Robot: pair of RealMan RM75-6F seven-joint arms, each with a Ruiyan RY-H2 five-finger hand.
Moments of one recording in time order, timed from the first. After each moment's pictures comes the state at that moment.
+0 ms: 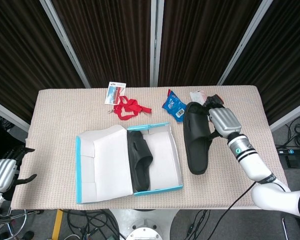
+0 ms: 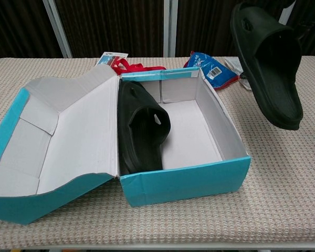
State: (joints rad) left arm -0.15 -1.21 0.01 -1.29 1.55 1.41 -0.37; right arm 0.95 -0.98 0.10 -1.83 -0.81 0.90 -0.06
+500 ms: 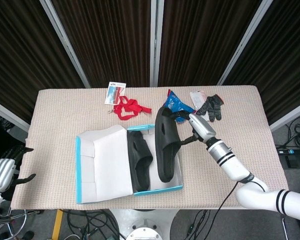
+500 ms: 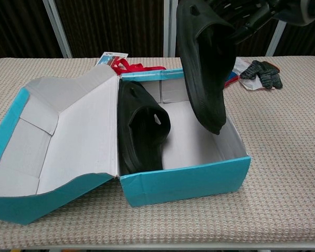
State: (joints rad) left arm -0.15 -1.20 0.00 -1.29 1.54 1.41 -0.37; right arm 0.84 -1.24 0.23 -1.65 -1.13 0.83 0.51
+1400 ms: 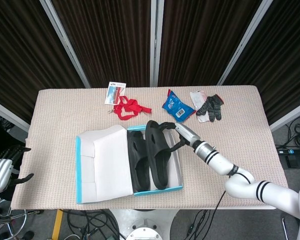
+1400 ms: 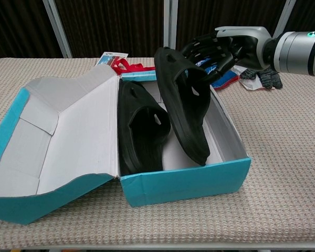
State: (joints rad) left arm -0.14 -1.21 0.00 -1.26 1.54 1.43 -0.38; right arm 0.89 -1.43 0.22 -1.34 -1.37 0.63 0.86
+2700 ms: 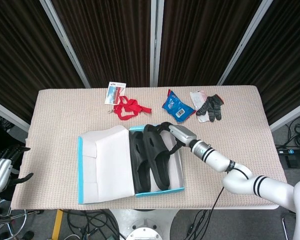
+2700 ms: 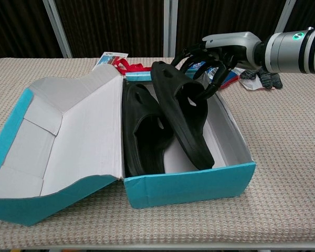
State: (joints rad) left arm -0.14 -1.22 0.00 -1.25 1.54 1.43 -0.40; right arm 0.96 -1.41 0.18 -1.33 -1.40 0.55 0.70
